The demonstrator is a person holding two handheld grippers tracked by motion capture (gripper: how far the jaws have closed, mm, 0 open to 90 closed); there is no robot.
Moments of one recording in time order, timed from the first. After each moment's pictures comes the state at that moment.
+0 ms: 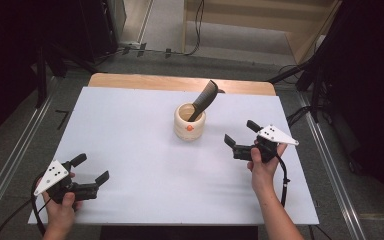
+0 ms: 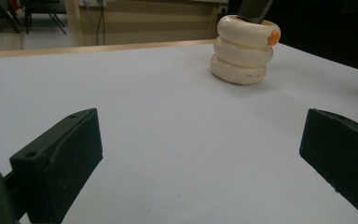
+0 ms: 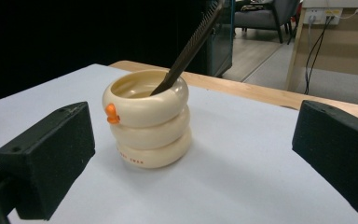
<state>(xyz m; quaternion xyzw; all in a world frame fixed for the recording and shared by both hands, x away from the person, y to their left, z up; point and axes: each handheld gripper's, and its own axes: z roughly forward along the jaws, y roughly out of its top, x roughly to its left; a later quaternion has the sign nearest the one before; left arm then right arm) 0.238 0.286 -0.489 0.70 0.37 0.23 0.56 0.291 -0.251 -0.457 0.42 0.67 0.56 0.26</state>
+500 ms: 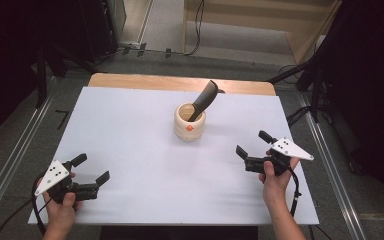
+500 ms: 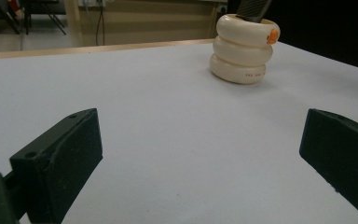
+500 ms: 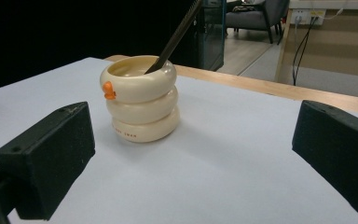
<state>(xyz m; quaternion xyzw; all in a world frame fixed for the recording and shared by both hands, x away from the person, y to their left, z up) 0.238 0.285 -0.489 0.71 0.37 0.23 0.56 0.256 -0.277 -0.463 0.42 0.66 0.55 0.27</state>
